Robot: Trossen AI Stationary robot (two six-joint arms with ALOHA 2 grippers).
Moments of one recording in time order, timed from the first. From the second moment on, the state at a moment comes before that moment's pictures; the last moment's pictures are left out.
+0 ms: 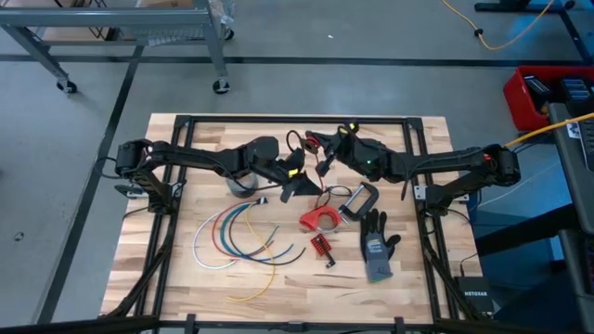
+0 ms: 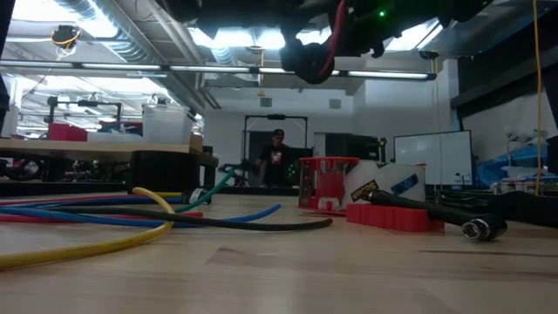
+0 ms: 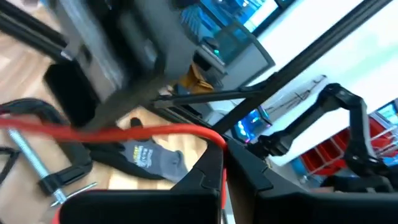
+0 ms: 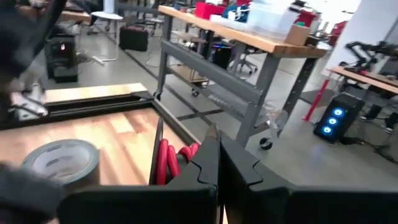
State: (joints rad) left arm 0.10 1.66 1.14 0.39 0.48 -0.68; right arm -0.12 1.35 0.85 0.36 0.55 -0.11
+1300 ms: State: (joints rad) left arm 0.22 1.55 1.14 0.24 0.47 -0.59; right arm -0.12 1.34 0.85 0.22 0.23 -0.11
